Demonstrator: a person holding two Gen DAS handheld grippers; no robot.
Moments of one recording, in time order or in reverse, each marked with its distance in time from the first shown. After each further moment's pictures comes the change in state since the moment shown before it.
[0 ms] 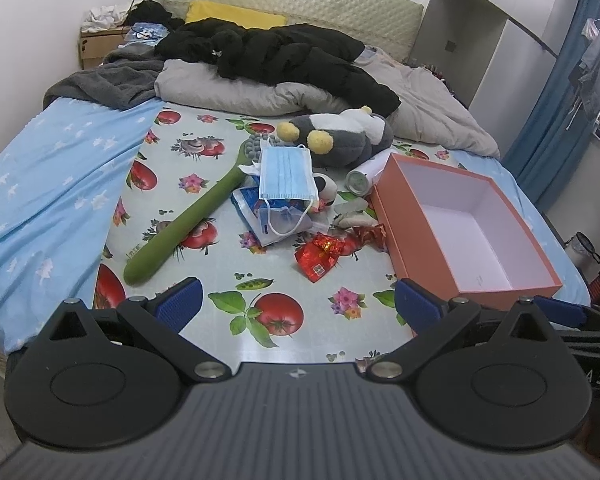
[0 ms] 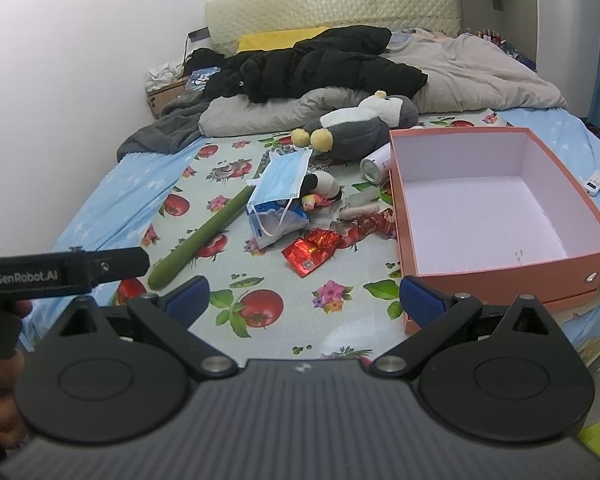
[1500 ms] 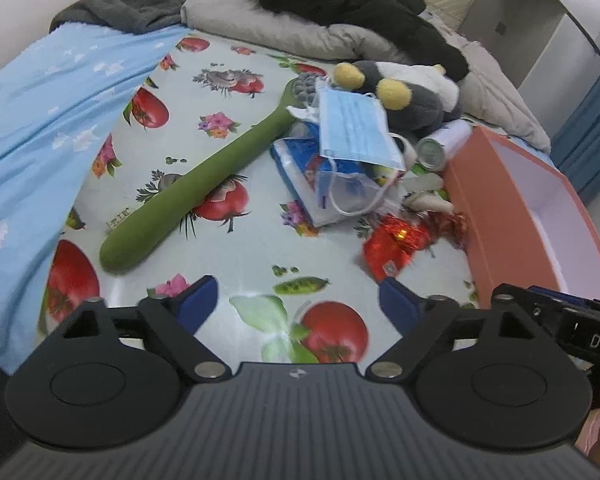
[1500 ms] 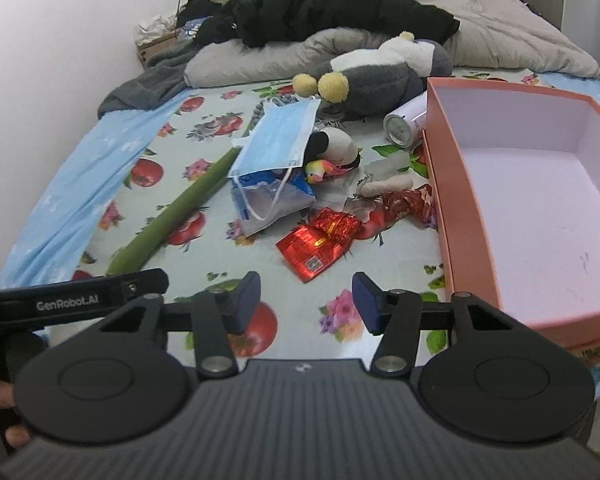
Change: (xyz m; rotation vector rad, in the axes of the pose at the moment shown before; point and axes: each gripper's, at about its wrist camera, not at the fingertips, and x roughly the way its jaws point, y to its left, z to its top) left arm 0.171 0.075 0.009 -0.130 0.138 0.037; right arm 0.145 0.002 0.018 -0.015 0.148 0.007
